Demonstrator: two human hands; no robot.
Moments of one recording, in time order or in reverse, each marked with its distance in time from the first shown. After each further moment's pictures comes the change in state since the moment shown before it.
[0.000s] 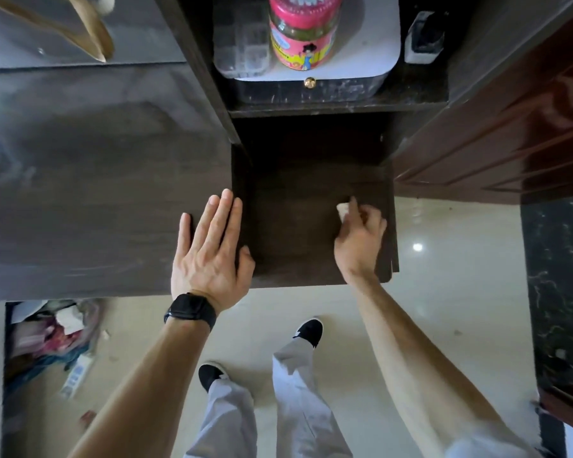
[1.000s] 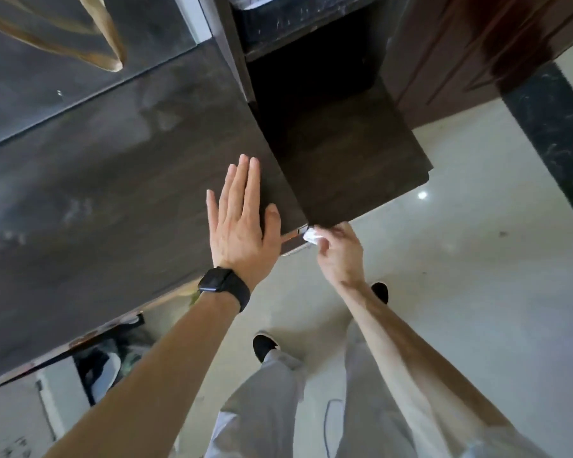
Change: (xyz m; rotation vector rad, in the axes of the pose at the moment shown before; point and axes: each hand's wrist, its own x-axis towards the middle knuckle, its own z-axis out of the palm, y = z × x) left_hand -0.032 -0.068 -0.025 -0.327 0.019 0.240; right_hand -0.180 -0.121 0.043 0.257 0.065 0.196
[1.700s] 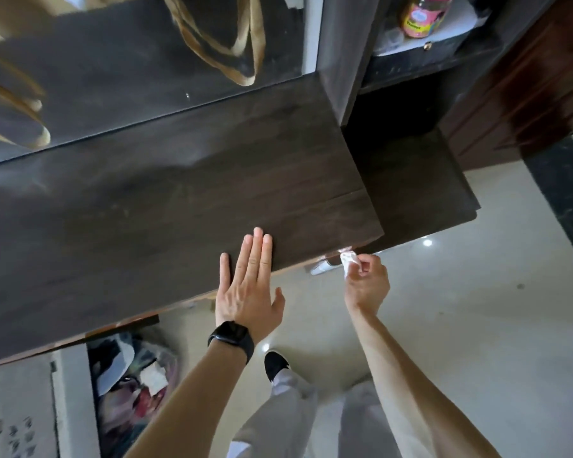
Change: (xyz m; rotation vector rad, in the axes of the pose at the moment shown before) left_hand -0.101 -0.129 -0.038 0.332 -0.183 -0.034; right_hand -0.048 -0.077 0.047 0.111 0.217 0.467
